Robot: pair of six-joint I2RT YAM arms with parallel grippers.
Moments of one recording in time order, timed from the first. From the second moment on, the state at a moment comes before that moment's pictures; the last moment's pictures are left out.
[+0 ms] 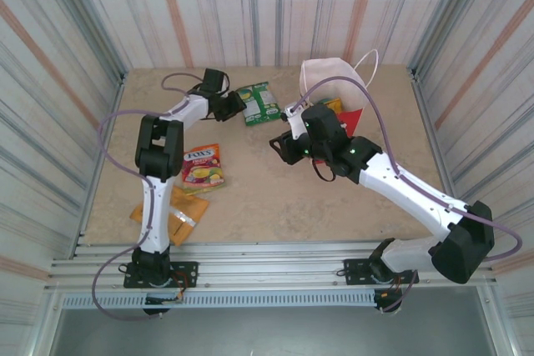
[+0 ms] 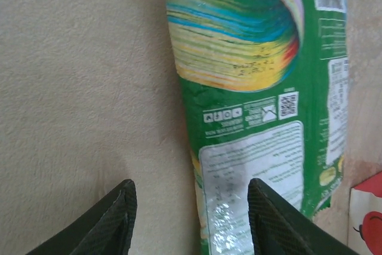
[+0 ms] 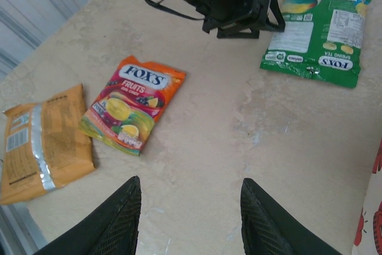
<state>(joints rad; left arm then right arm) -0.25 2.35 1.84 -0.39 0.32 -0.64 0.75 1.30 1.14 -0.43 -0.08 0.21</state>
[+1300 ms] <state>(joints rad) -0.30 2.16 1.72 -0.37 0.40 -0.47 0.75 1.22 1.14 -0.46 -0.05 0.20</state>
